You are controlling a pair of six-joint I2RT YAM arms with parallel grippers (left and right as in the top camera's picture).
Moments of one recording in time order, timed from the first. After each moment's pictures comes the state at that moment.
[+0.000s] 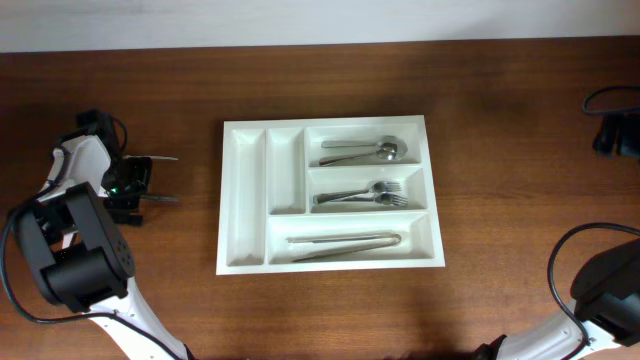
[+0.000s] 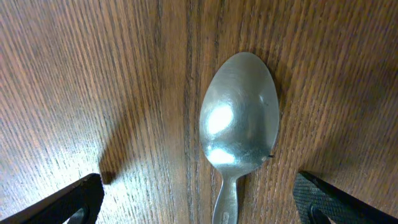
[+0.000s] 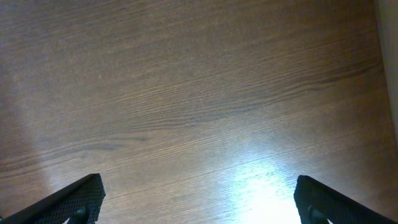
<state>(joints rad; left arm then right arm) 0.35 2.13 1.51 -0.95 -0.06 -1.17 -0.64 1.91 1.96 -1.26 -0.08 -0.36</state>
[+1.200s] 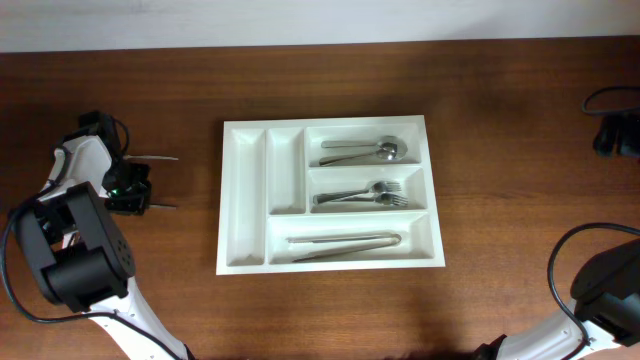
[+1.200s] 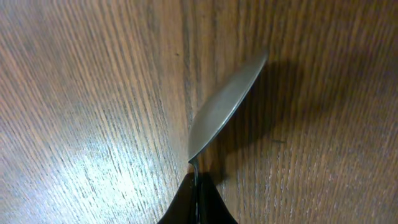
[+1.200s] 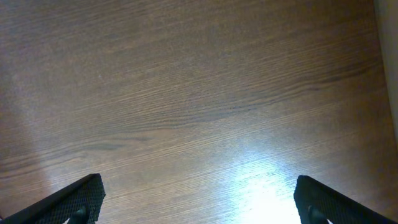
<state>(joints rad) 0.35 2.13 1.51 -0.97 -0.04 -1.08 -0.64 1.91 1.96 -1.26 -0.08 -0.36</state>
